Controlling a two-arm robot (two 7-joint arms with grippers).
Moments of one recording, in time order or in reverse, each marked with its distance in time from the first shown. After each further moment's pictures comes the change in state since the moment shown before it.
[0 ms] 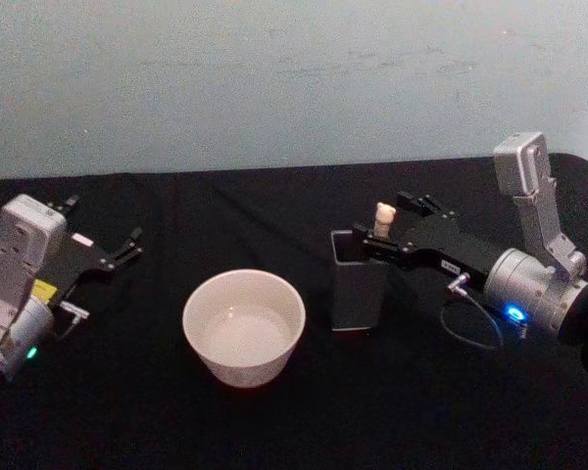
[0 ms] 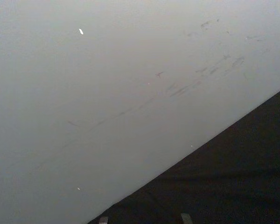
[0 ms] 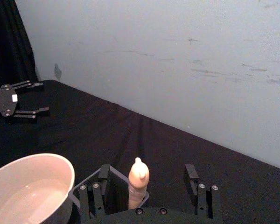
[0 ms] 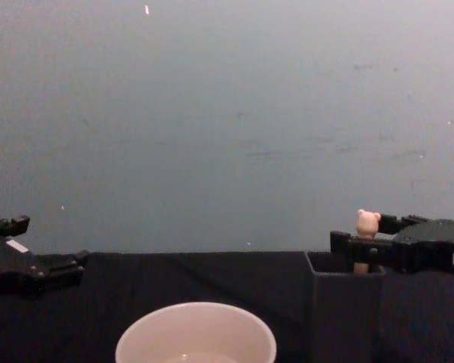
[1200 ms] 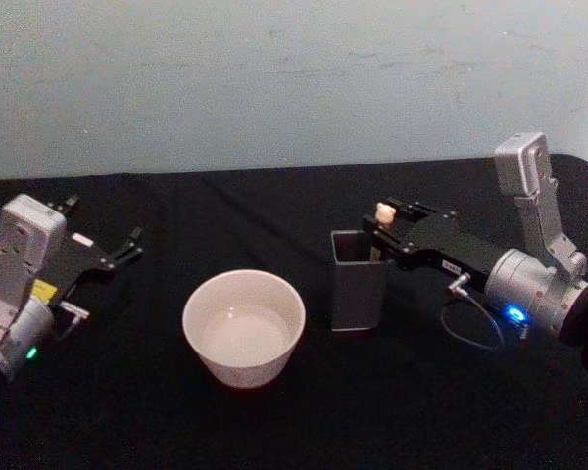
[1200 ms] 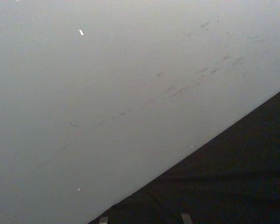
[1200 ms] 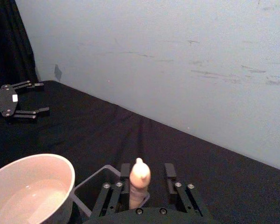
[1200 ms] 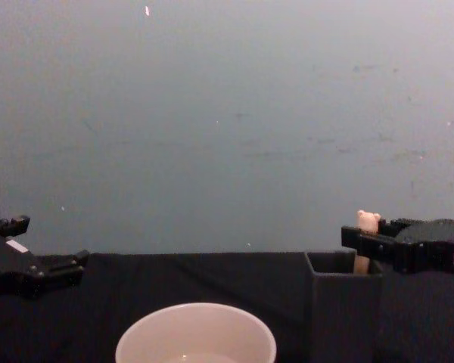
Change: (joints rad) left arm 0.000 0.000 0.000 0.000 0.000 0.000 0.000; right arm -0.002 0.002 0.000 -0.003 0.001 -0.004 -0.002
